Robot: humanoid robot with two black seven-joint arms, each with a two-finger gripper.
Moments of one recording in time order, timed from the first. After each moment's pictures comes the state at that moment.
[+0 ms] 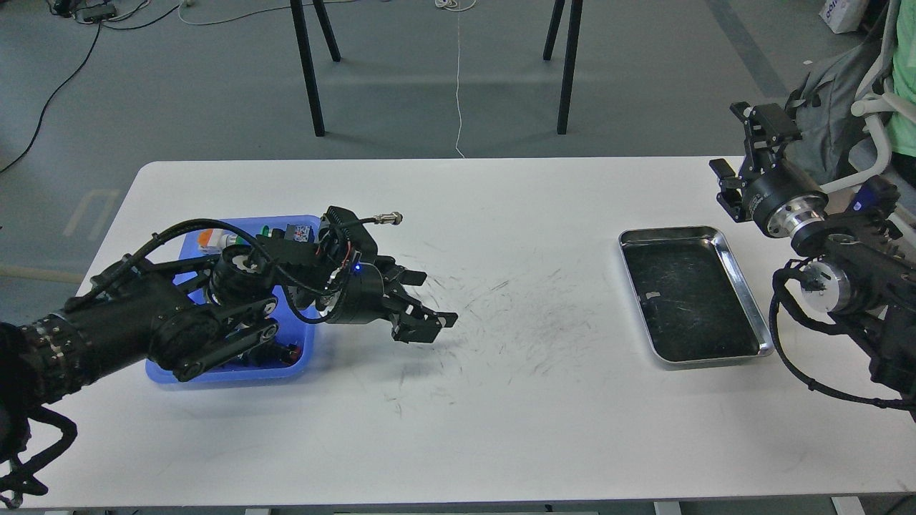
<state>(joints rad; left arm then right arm) -0.93 0.31 -0.12 -0.93 1.93 -0.11 -0.49 0.83 -0.52 0.33 0.73 -0.17 0.06 0.43</state>
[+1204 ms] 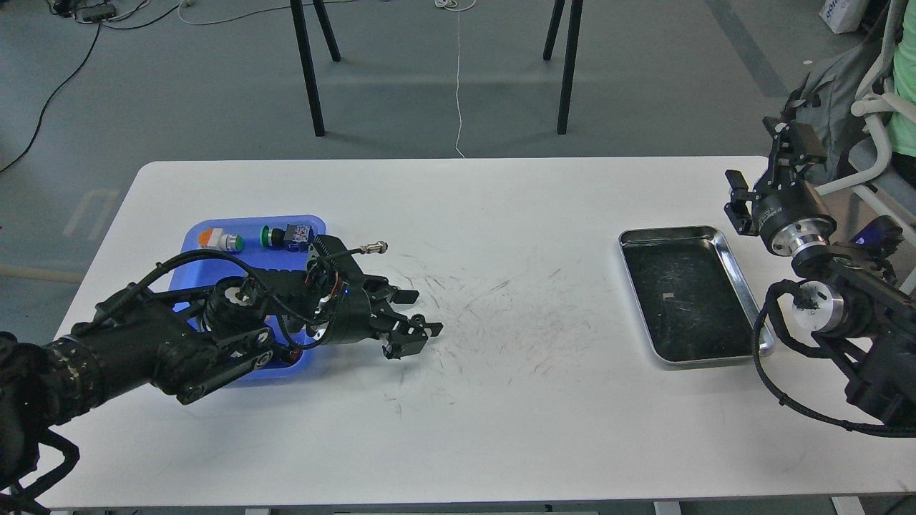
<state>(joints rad) -0.87 0.28 -0.07 -0.83 1.93 0.01 -0.49 0.68 -0.46 0.60 0.72 -0.17 0.05 0.45</state>
